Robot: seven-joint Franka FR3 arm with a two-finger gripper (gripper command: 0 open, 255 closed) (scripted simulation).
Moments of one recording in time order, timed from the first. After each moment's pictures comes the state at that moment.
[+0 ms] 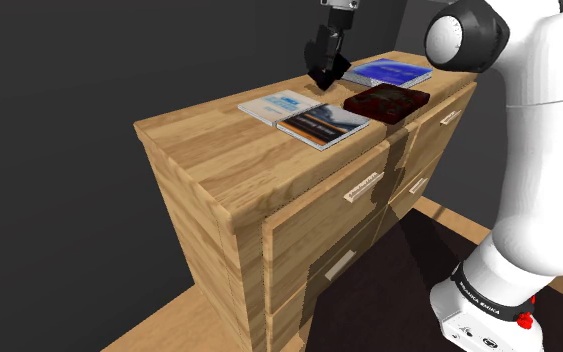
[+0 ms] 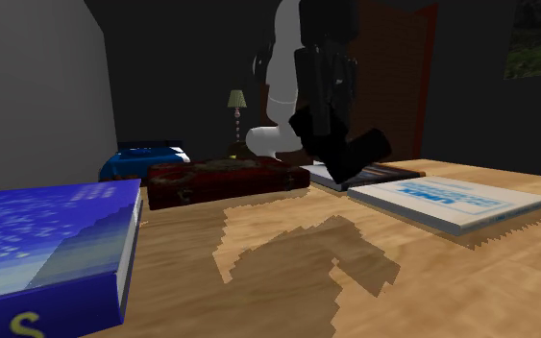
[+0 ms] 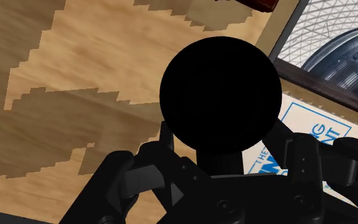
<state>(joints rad) -0.13 0.51 -0.30 -1.03 0.24 1.51 -0.90</state>
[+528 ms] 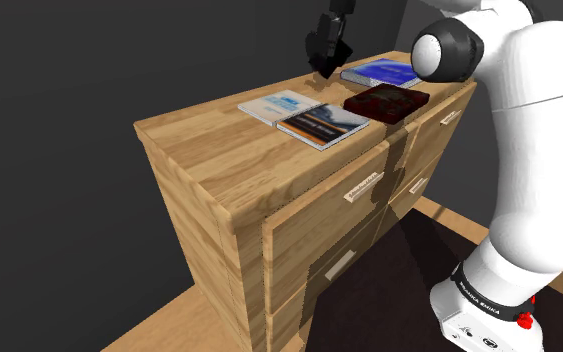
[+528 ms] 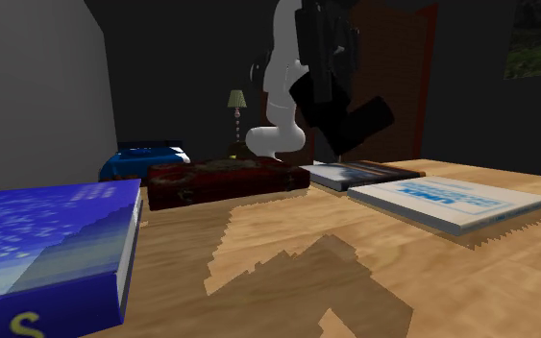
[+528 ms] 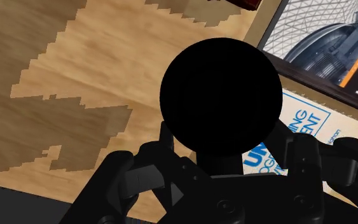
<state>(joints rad) -0.19 0.63 -0.28 -0.72 0.27 1.32 -0.87</state>
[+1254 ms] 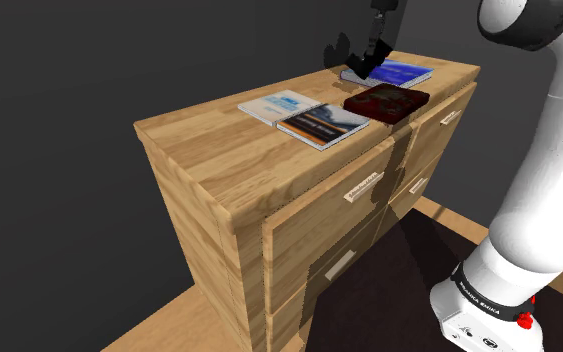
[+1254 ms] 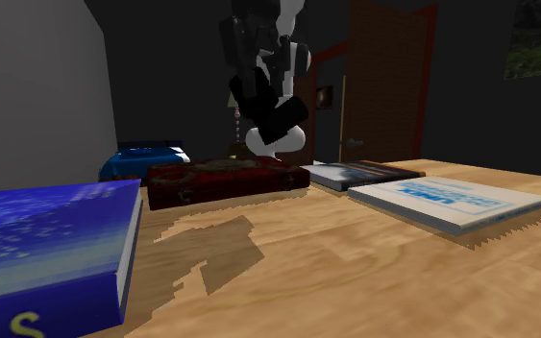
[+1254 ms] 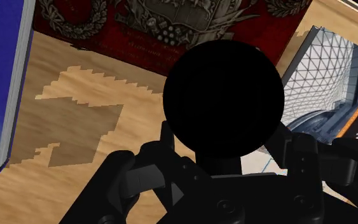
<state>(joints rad) -0.19 0.28 -0.35 -1.24 0.19 1.47 -1.04</state>
